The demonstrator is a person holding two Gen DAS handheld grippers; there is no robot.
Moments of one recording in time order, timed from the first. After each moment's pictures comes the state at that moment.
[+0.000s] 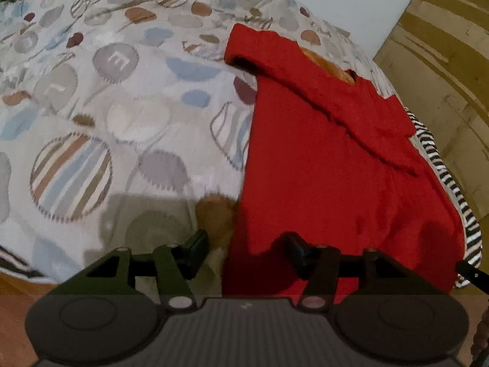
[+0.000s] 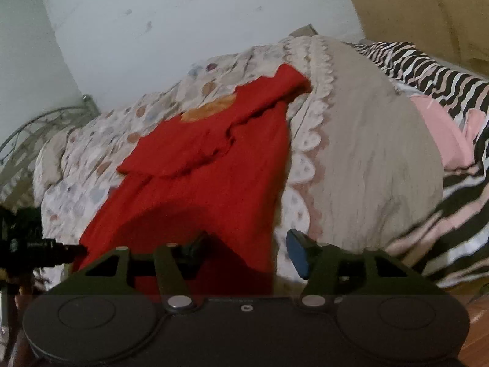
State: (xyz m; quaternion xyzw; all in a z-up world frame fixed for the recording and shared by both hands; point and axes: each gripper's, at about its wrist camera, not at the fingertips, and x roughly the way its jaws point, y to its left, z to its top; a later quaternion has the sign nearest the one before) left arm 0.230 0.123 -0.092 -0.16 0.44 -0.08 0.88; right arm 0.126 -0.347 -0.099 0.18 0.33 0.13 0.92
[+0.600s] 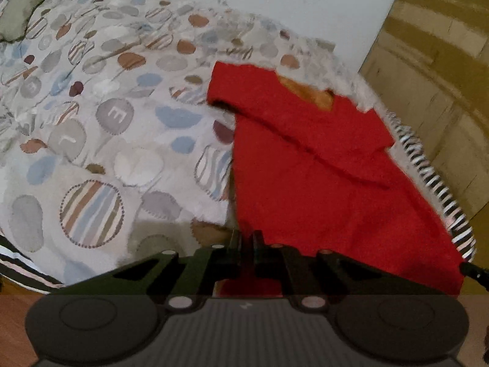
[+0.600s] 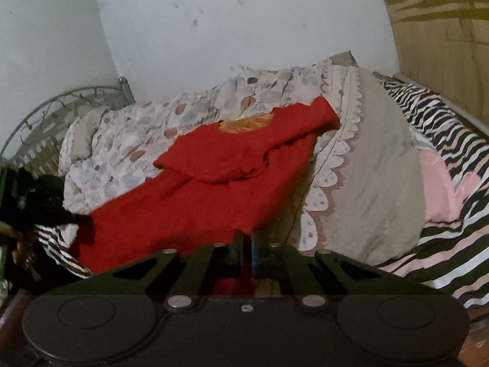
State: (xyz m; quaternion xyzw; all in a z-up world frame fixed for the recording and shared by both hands) left arm 0.210 0.112 -0.029 -0.12 0.42 -0.08 0.90; right arm 0.092 -0.354 -0.041 0.10 0.31 0.17 0.93
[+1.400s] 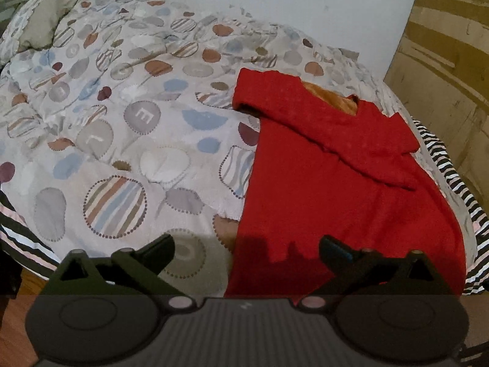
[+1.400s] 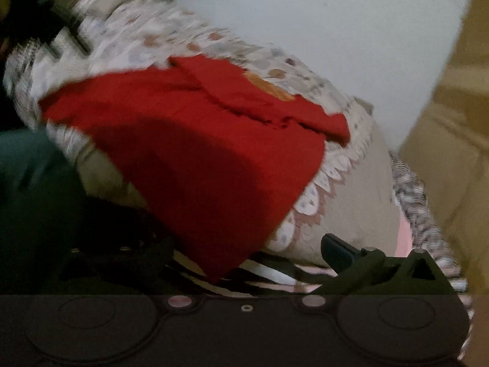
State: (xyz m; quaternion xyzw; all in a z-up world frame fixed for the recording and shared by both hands) left arm 0.193 0.104 -0.033 -0.11 0.39 -0.02 0.91; right arm 0.045 -0.267 -0.112 -0.29 0.27 0.14 0.91
